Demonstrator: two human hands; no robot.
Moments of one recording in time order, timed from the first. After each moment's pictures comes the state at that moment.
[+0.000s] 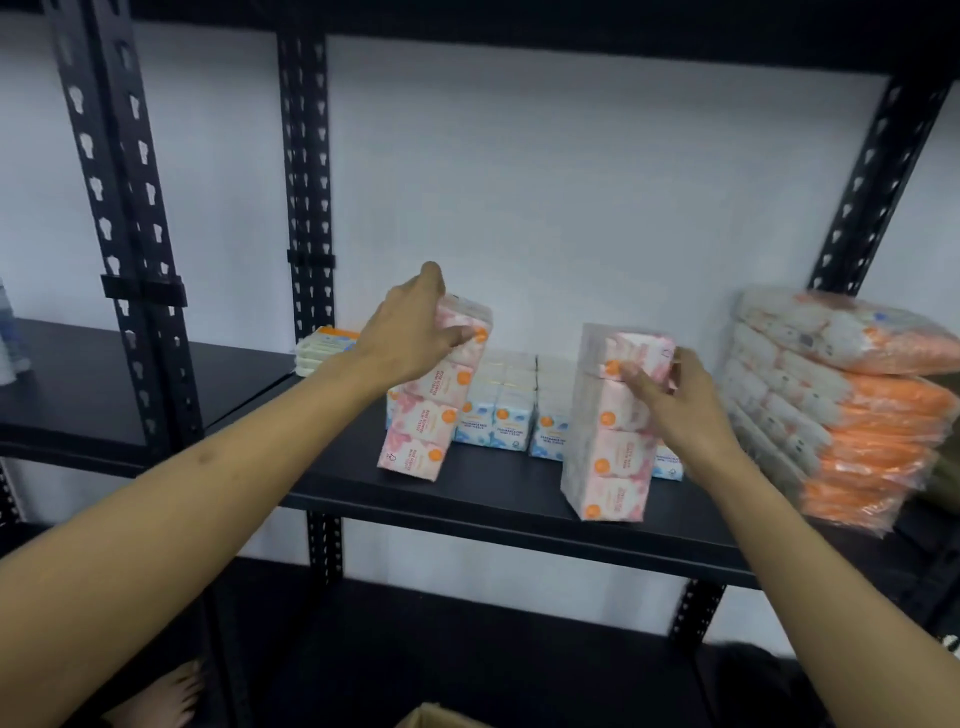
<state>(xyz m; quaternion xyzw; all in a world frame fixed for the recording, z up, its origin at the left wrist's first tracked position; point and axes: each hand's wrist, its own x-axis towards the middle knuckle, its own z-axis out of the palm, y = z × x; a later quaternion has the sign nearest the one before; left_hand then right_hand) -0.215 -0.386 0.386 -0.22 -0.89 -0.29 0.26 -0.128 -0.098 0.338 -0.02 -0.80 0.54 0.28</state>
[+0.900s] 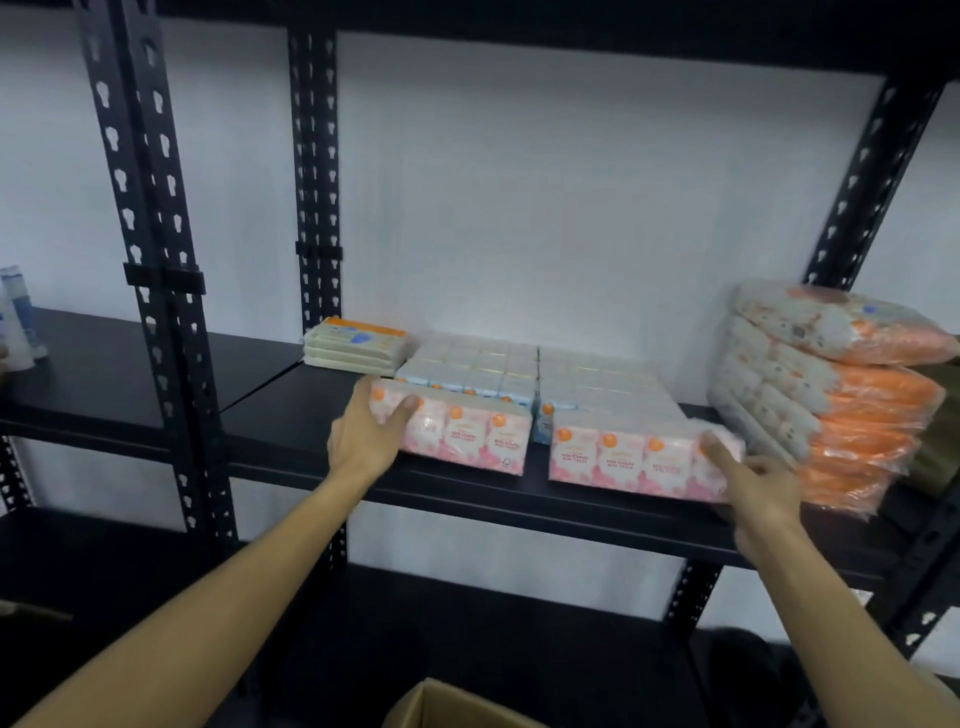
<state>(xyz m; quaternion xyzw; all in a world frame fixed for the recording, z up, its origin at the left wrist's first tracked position) -0.195 -0.418 0.252 0.02 -0.83 -0.53 0.18 -0.089 -0.036 0.262 -0.30 -0.66 0.62 0.29</state>
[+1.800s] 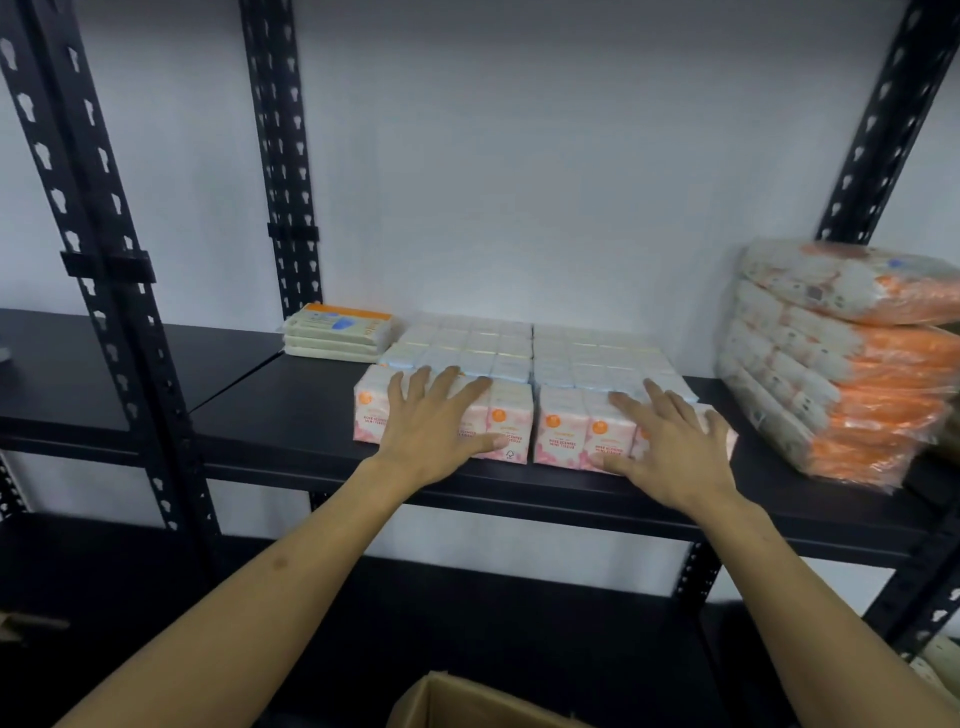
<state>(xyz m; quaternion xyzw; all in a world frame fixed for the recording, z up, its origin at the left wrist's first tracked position) -0.219 -0.351 0.243 -0.21 -0.96 -0.05 0.20 -0.131 -0.068 0.251 -0.07 -0.98 0.03 0.17</state>
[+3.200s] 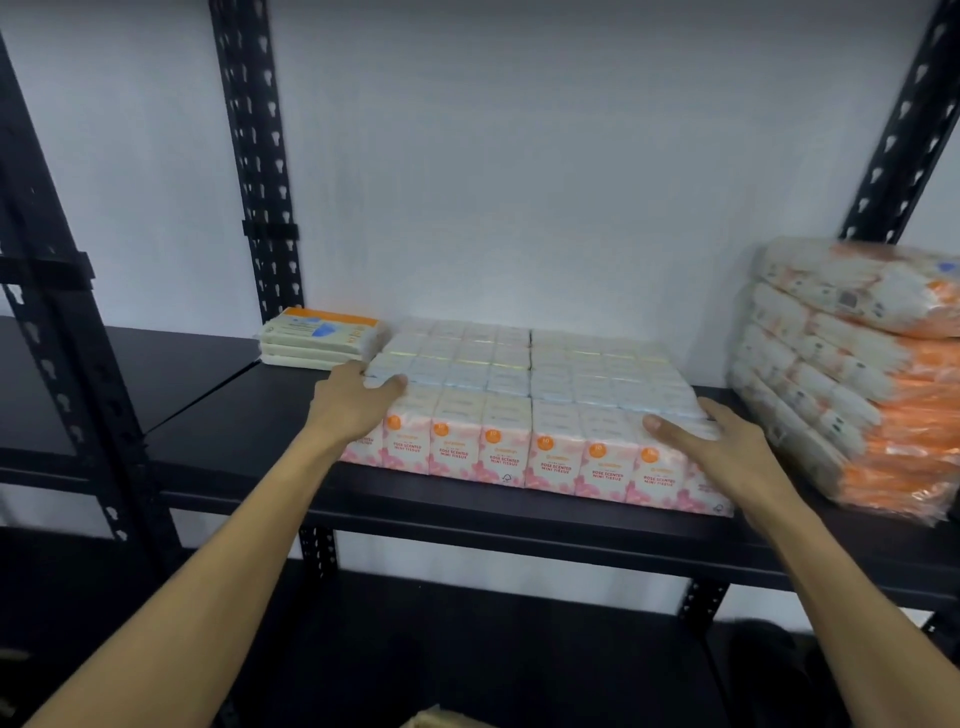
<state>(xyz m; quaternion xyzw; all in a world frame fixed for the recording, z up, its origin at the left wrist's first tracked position) -0.267 -0.397 0.278 0.01 -0.89 -0.44 0.09 -0.160 -0.010 0.252 -0.13 -0.85 0.47 0.19</state>
